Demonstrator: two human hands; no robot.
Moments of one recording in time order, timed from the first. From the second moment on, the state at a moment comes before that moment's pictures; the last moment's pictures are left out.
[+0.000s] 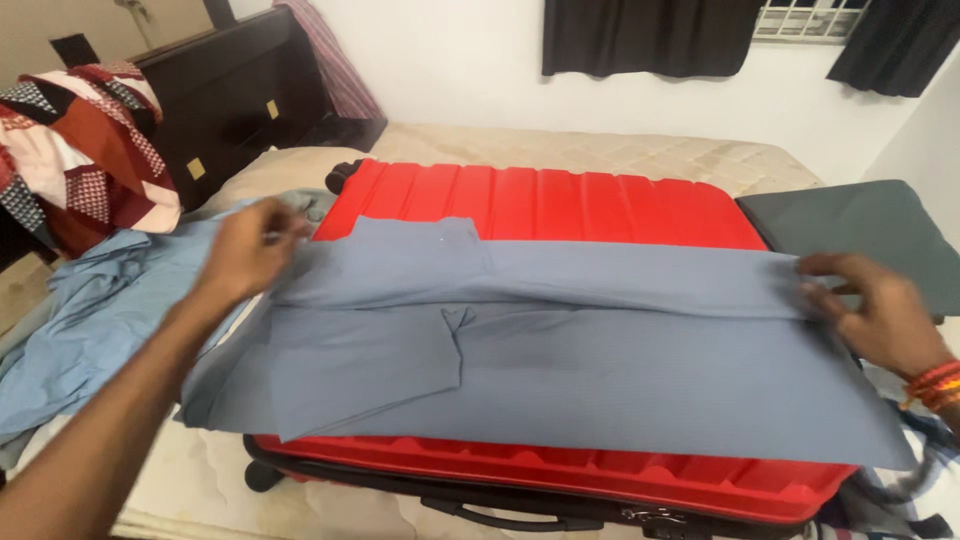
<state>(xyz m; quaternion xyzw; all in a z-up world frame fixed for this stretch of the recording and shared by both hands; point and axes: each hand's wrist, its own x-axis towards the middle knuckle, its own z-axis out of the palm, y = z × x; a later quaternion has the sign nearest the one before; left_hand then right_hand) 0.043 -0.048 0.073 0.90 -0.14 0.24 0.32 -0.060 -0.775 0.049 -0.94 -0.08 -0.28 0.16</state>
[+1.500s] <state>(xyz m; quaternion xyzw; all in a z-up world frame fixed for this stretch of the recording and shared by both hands) 0.064 -0.084 0.055 0.82 0.09 0.04 0.56 0.085 -0.399 0.064 -0.84 -0.04 0.01 0.54</state>
